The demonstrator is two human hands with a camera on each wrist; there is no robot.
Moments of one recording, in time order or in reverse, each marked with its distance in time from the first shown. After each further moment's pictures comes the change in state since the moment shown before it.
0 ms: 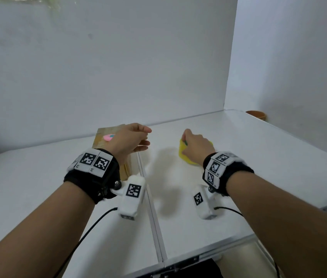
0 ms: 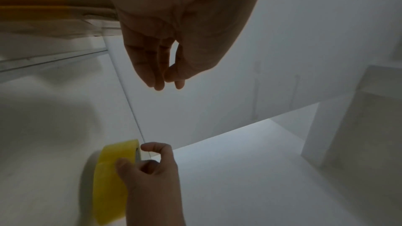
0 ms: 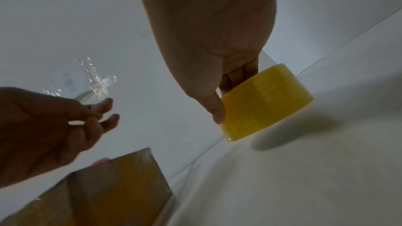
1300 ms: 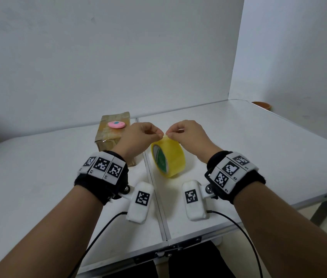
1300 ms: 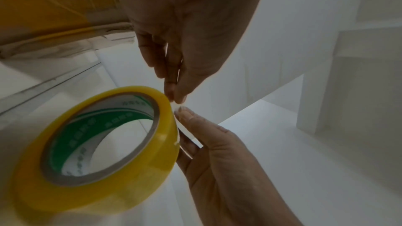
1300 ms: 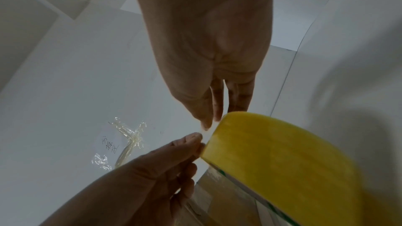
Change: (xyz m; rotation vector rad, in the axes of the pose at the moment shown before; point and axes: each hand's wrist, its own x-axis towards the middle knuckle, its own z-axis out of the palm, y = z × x) left_hand -0.020 -0.026 0.007 0.307 -0.029 0.151; right_hand -0.032 -0.030 -0.002 0.701 0.044 -0.076
